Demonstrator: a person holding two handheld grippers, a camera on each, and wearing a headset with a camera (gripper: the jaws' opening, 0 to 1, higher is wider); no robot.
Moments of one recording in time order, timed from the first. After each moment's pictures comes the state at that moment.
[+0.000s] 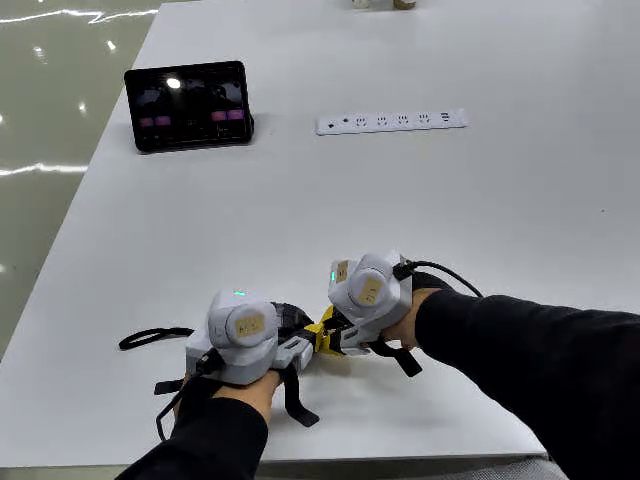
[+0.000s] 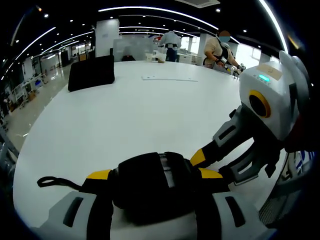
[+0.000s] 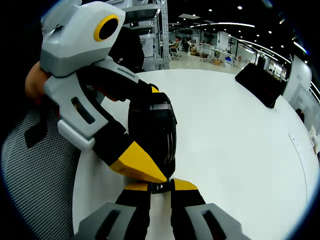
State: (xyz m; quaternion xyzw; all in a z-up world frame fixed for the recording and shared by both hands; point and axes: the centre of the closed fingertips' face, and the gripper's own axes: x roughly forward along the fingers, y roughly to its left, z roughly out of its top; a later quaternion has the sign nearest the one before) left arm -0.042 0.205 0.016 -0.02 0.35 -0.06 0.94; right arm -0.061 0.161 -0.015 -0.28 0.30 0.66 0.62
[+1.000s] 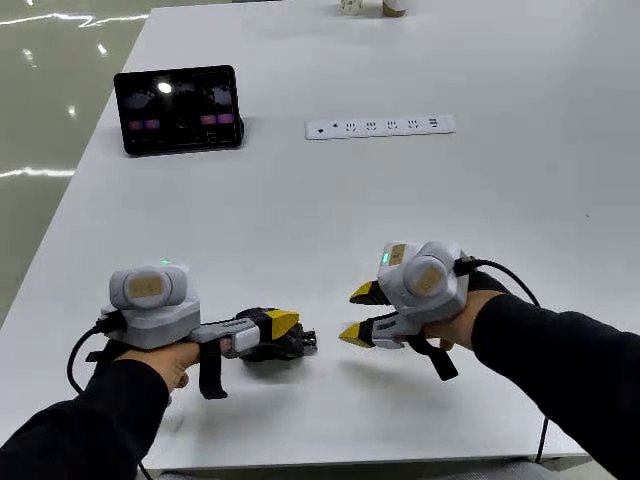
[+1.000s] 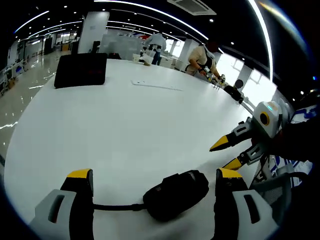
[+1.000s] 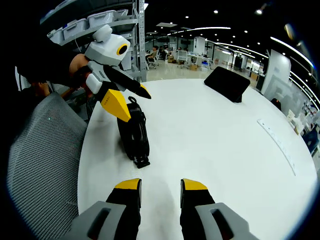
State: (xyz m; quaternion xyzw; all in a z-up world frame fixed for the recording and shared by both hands) left arm -0.034 0.242 0.049 -0.10 0.35 -0.17 0.91; right arm -0.036 0.096 0.027 -0.25 0.29 0.60 0.70
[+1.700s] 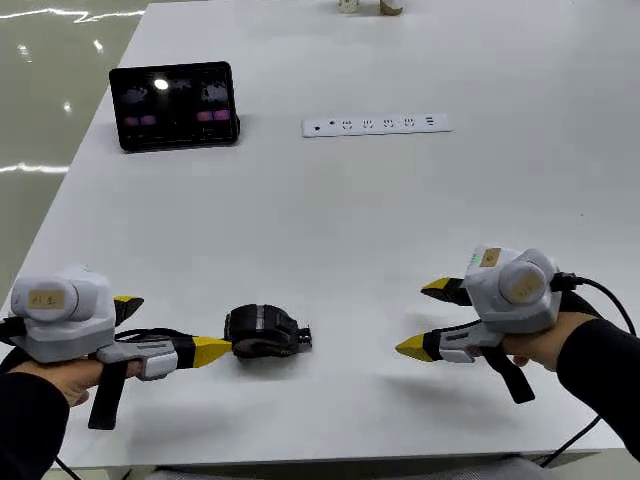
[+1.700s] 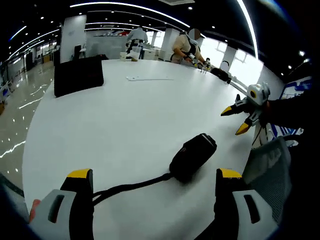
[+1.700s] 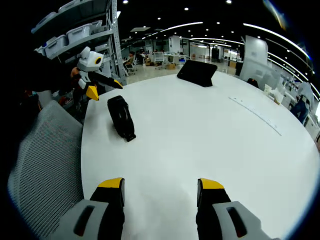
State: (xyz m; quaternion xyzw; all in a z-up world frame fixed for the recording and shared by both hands) left arm -0.076 0.295 0.055 -0.01 0.36 -0.23 0.90; right arm -0.035 0.010 0.029 -0.18 0.32 0.54 0.75
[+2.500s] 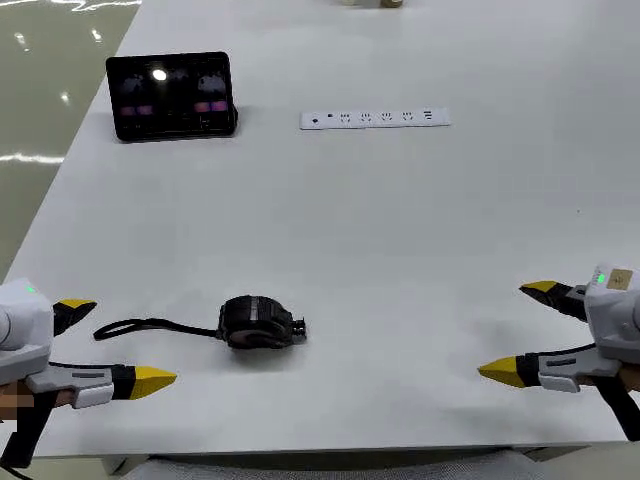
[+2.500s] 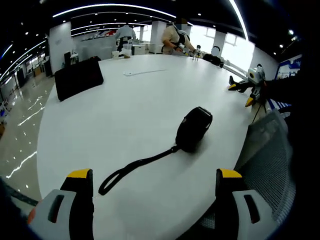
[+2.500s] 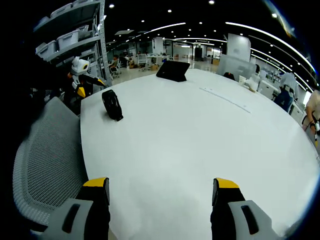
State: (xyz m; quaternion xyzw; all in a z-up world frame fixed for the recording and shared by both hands) left arm -0.112 0.331 0.054 0.06 0.37 -0.26 0.89; right arm -0.055 -0.102 0.044 -0.17 0.33 0.48 0.80
